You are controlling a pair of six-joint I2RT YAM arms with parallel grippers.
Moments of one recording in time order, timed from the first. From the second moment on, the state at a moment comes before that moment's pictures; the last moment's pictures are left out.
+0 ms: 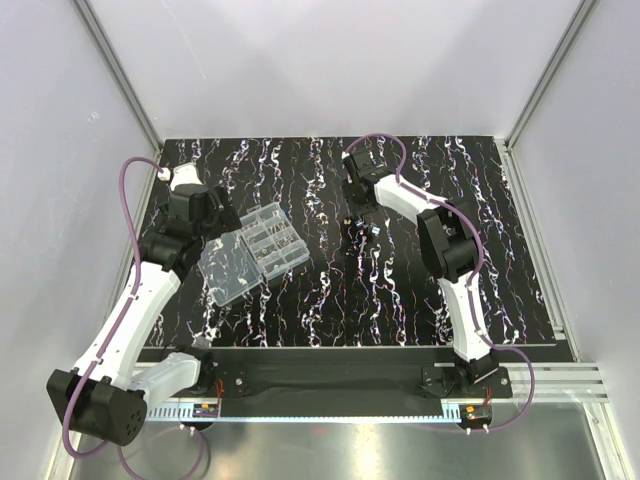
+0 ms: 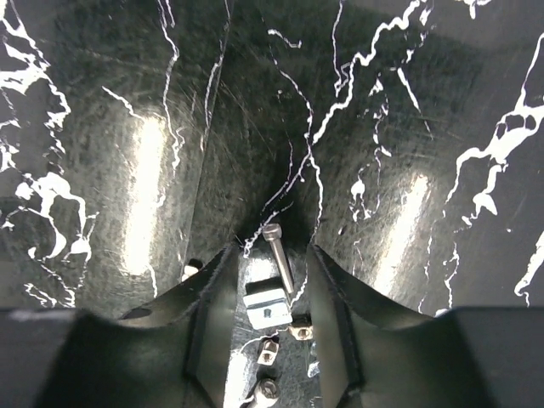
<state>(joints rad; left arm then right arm) -0.25 1.04 1.01 -0.60 -0.32 -0.44 0.48 2.28 1.80 -0.54 0.12 0.20</state>
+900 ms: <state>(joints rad) -0.25 1.04 1.01 -0.60 -0.32 -0.44 0.48 2.15 1.82 -0.52 -0.12 0.31</state>
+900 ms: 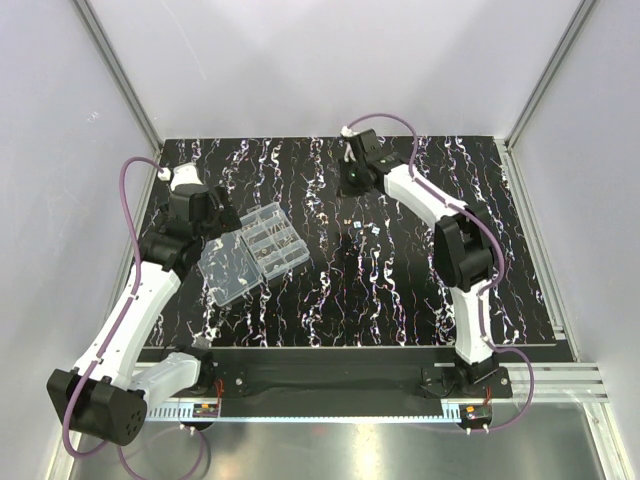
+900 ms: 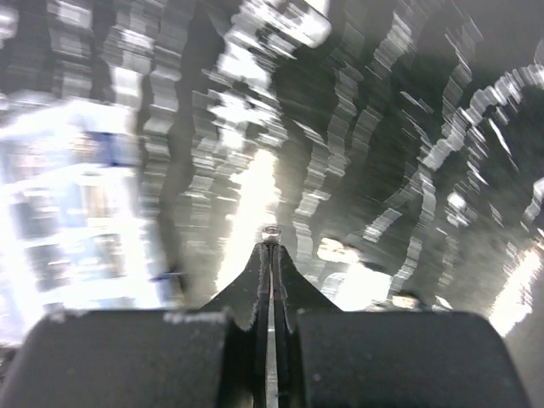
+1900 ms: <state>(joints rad) -0.25 1.03 1.01 -0.60 -0.32 -0.44 0.66 2.22 1.91 -0.36 -0.41 0.24</state>
